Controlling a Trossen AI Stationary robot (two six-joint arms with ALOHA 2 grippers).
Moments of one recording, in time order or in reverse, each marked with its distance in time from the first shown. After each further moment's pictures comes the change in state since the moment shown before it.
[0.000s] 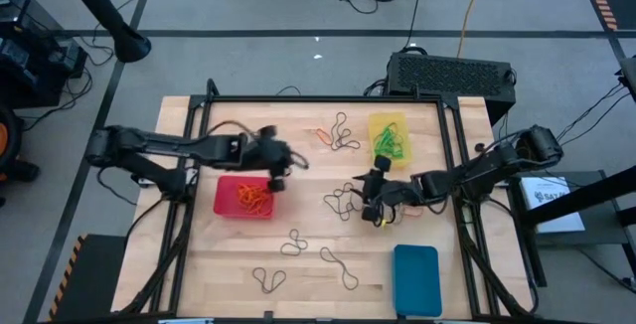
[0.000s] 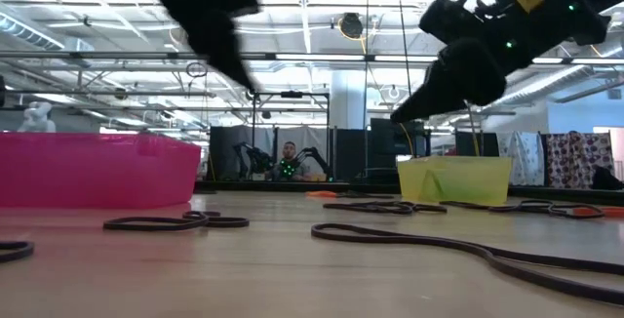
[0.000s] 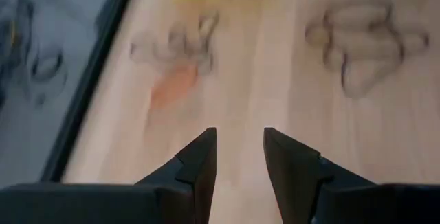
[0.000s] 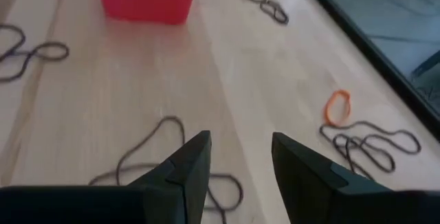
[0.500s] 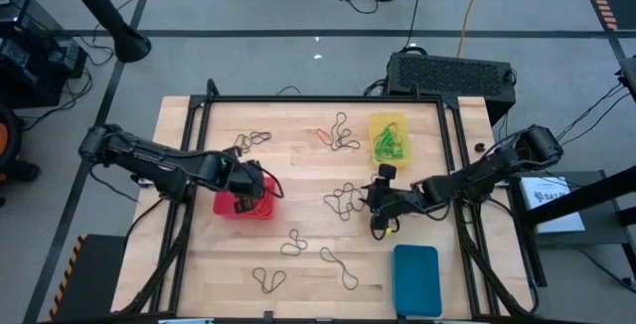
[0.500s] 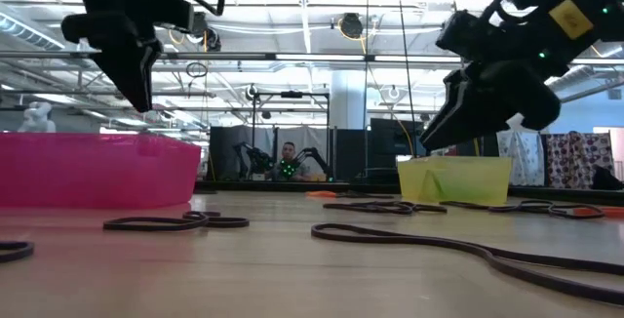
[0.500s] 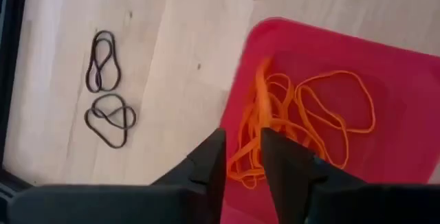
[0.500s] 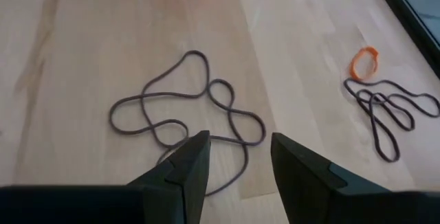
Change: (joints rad) left arm -0.236 -0.068 -0.003 -0.638 -0.063 -0.515; right arm 0.079 0.000 0.000 -0.205 0.002 0.079
